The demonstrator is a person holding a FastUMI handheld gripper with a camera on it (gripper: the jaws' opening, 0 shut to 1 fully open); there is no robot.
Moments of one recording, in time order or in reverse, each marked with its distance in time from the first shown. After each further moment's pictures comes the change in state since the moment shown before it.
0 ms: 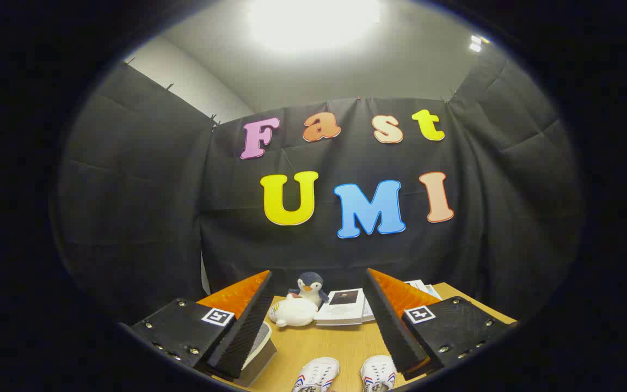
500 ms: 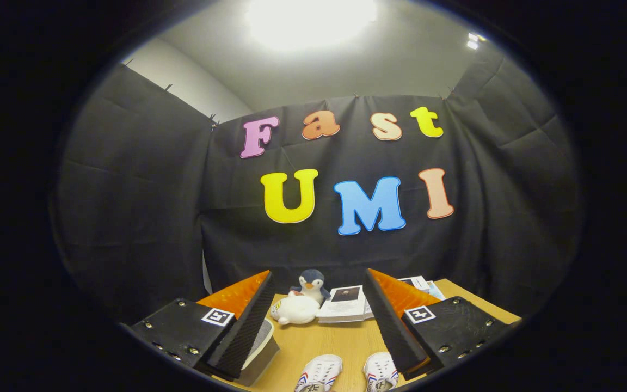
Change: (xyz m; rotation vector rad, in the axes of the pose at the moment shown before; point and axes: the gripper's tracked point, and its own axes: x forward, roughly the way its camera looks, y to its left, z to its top) arm -0.004 0.003 -0.010 0.026 0.016 0.002
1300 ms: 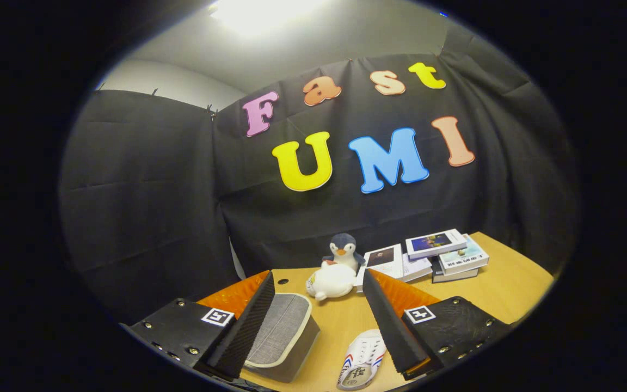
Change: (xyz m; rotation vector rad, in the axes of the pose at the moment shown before) arm 0.011 0.046 -0.073 0.194 0.210 0.128
